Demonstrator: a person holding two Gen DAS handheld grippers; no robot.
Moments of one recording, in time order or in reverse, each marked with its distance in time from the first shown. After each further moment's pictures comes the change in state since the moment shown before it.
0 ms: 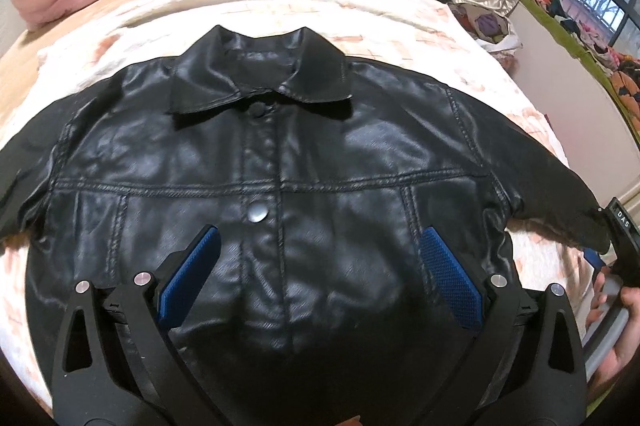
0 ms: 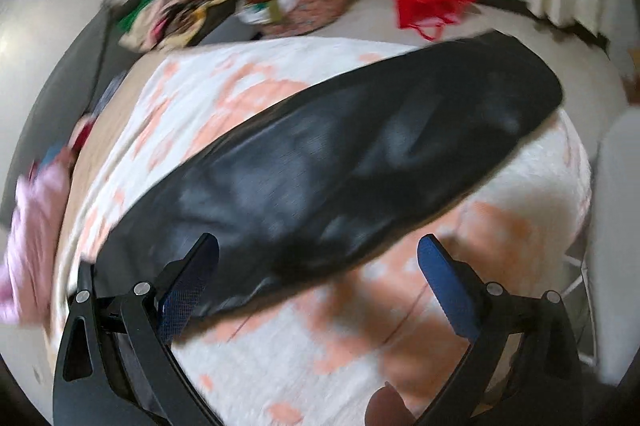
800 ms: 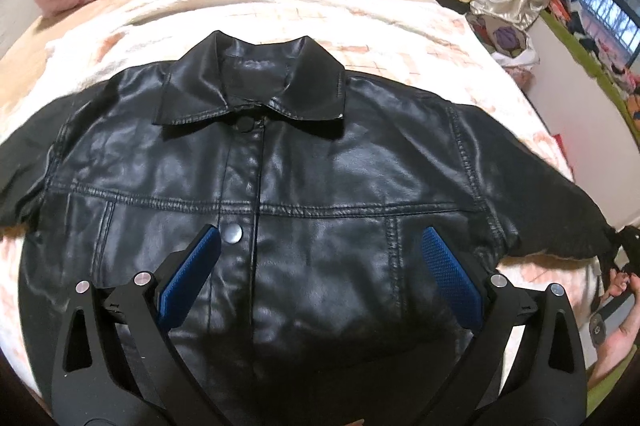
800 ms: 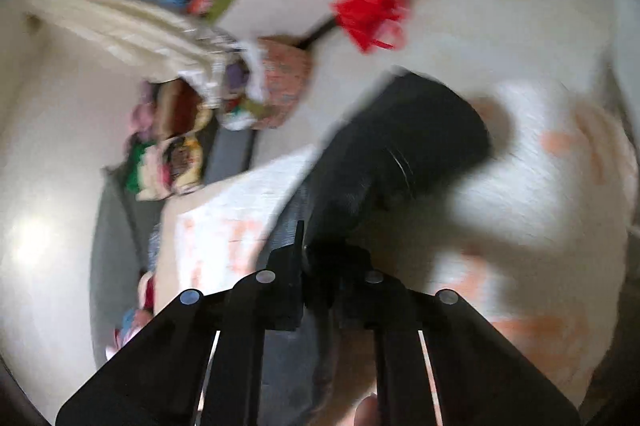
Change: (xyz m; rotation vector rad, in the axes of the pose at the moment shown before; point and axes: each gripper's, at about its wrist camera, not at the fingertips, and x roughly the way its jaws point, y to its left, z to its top) left arm 0.005 -0.018 0.017 -0.084 -0.005 0.041; right arm 0.005 -0.057 0.071 0.423 -0.226 0.254
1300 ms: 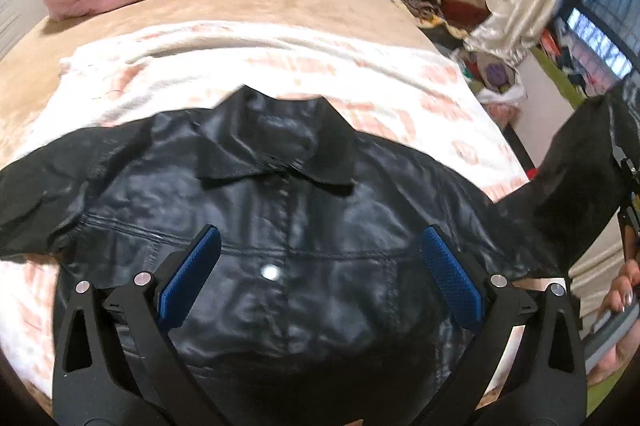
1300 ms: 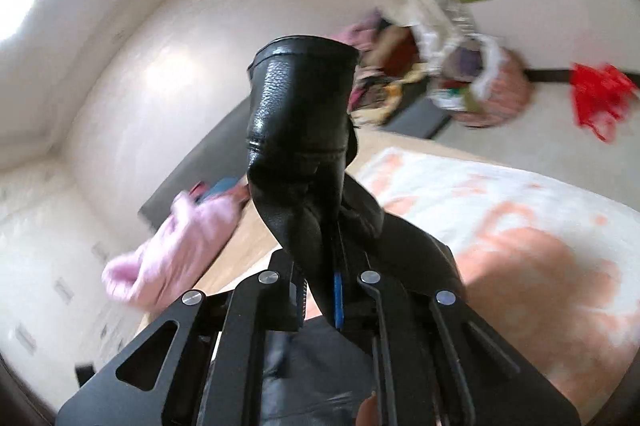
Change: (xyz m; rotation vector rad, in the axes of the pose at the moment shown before) left arm -0.056 0.045 0.041 -0.056 -0.085 -0.044; right arm -0.069 0.198 -0.097 -0.650 0.156 0.532
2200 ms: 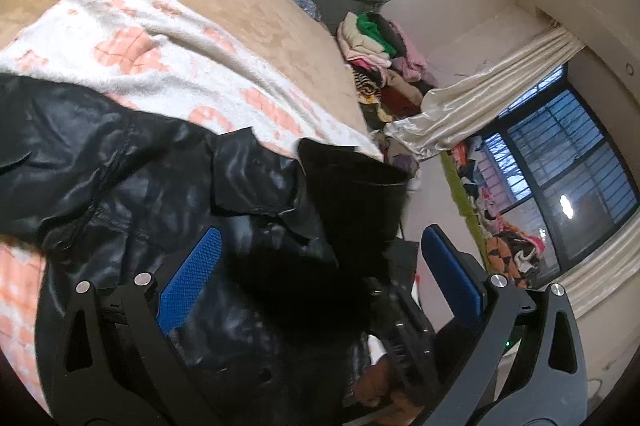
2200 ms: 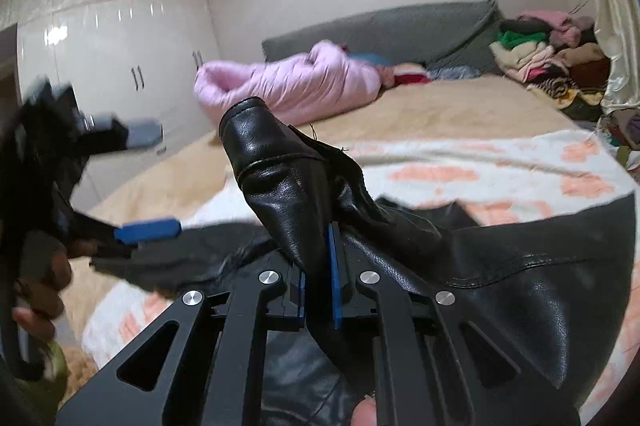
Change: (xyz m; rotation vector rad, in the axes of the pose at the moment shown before) left arm -0.055 0.155 0.011 -0.363 -0.109 -0.492; right arm 0.091 0.219 -0.228 -0.575 0.367 0.312
